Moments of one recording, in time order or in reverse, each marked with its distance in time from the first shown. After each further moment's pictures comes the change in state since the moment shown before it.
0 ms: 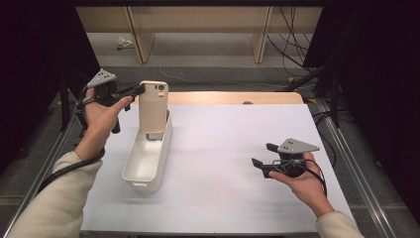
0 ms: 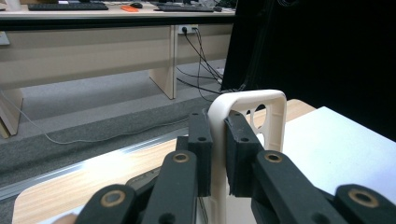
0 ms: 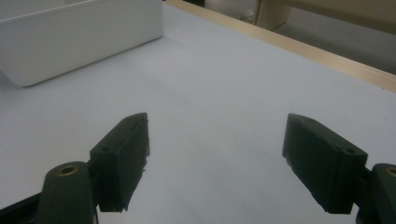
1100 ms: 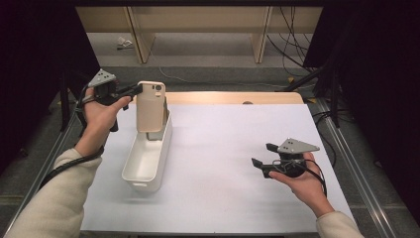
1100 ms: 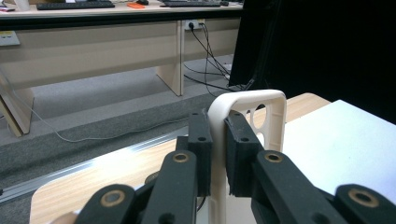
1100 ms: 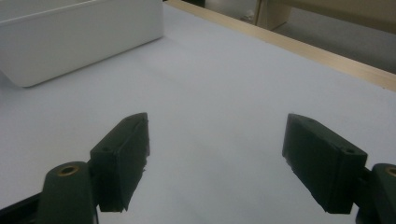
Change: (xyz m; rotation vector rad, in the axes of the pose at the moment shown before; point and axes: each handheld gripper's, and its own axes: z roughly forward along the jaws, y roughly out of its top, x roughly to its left) left arm 0.015 -0.007 0.008 0.015 0.024 0.025; right arm 0.000 0.000 0.000 0.000 0.003 0.003
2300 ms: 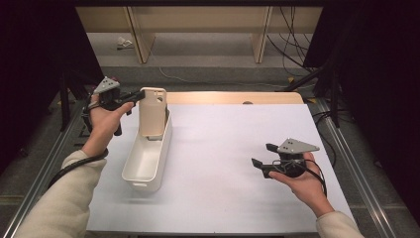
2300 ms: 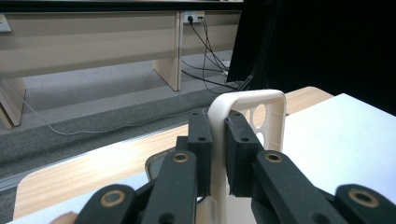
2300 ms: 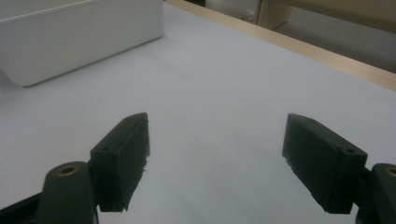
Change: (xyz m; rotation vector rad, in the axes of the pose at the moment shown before) left arm 0.012 -0.028 0.016 0.009 -0.013 -0.029; right arm 0.000 0.000 0.000 0.001 0.000 0.001
